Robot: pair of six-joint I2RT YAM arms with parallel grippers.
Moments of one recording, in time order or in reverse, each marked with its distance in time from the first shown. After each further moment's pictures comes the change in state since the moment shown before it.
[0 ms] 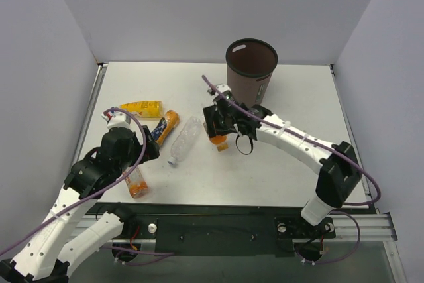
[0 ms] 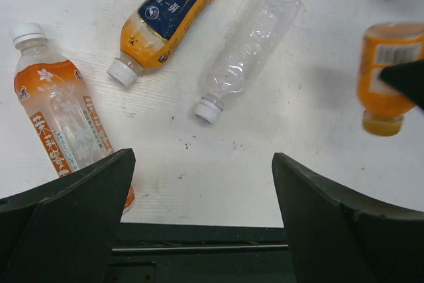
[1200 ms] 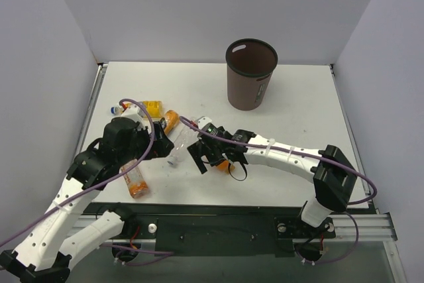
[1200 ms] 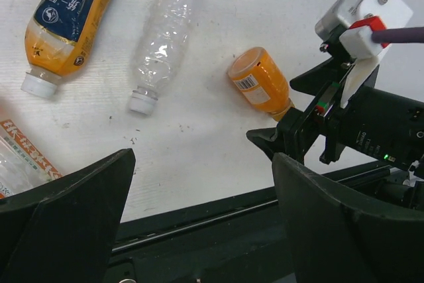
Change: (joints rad) left arm -0.002 0.078 0.078 0.060 0.260 0.083; right arm 0.191 -0.051 -0.120 0.005 0.036 -0.022
